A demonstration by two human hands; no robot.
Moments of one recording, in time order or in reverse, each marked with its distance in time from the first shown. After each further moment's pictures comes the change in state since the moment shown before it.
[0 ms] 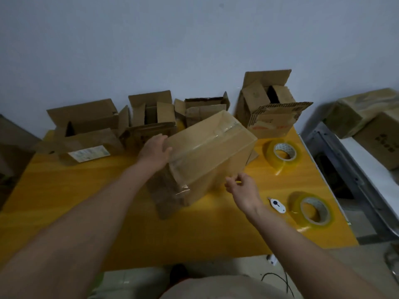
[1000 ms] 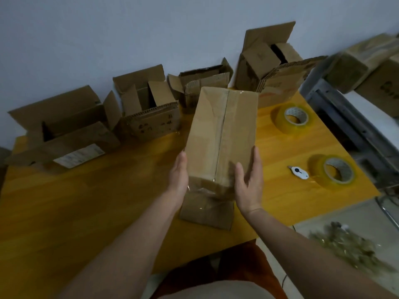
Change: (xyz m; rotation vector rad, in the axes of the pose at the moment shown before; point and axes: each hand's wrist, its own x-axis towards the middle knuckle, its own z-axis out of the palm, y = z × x) left_hand -0.036 -0.057 0.066 -0.970 -0.294 -0.266; right_hand -0.019 0.019 0.107 0.139 0.465 -0.216
